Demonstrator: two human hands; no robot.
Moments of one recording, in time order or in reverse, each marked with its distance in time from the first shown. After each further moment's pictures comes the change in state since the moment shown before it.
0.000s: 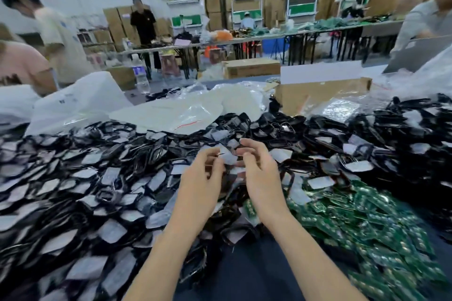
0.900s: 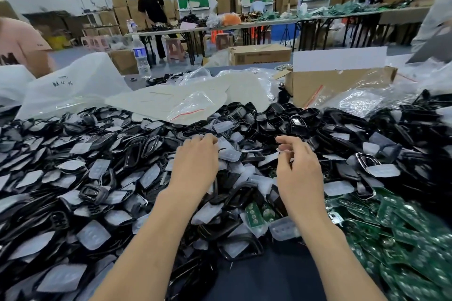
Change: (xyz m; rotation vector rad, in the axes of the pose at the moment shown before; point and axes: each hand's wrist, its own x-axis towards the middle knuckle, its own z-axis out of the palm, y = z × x) left_hand 0.070 -0.028 0.015 0.797 -0.100 0.058; right_hand 0.015 0.009 -0.046 -0.545 0.123 -0.121
